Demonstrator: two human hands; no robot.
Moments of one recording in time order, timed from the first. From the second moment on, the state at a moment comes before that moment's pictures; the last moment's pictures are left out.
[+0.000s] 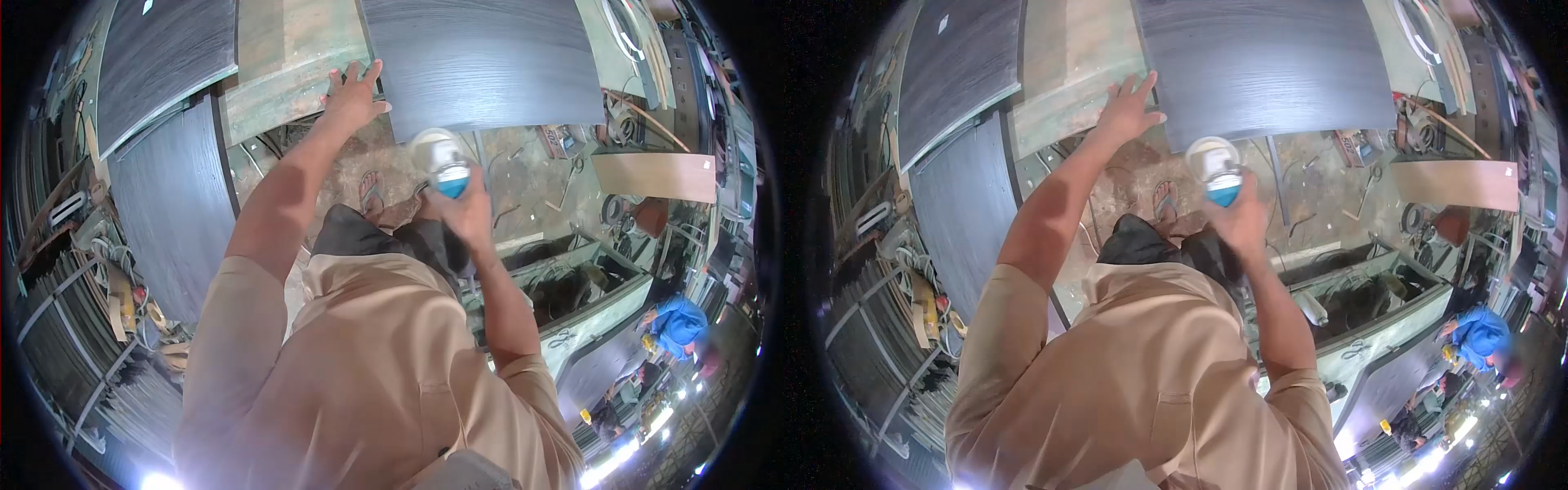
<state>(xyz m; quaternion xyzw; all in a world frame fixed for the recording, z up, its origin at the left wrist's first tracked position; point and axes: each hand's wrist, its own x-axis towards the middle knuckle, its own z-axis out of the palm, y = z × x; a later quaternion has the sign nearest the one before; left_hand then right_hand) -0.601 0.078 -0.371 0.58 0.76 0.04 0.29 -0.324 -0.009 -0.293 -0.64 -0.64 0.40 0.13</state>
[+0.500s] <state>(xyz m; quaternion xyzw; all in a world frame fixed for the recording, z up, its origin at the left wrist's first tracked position) -0.600 0.077 -0.366 0.59 0.76 0.02 0.28 -0.296 0.012 -0.291 -0.70 -0.59 0.38 0.15</state>
